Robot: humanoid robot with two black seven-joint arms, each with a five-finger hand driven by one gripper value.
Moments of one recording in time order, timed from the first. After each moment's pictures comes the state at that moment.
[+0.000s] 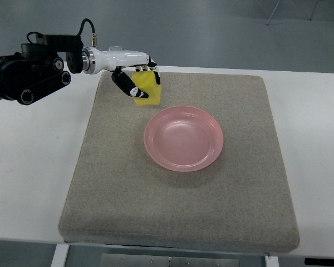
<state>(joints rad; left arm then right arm) -1.35 0.39 0.11 -0.79 1.14 -0.18 -0.43 0.03 0.00 -0.11 0.13 -0.12 -0.11 -0.02</state>
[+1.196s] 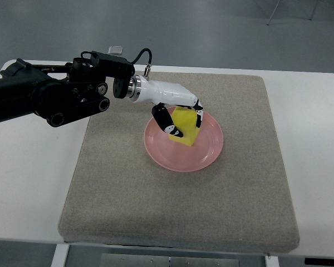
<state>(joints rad) -1.37 0.27 0.12 -0.93 1.34 -0.18 -0.43 0.03 0.00 -0.11 0.13 -0.12 -0.11 -0.02</state>
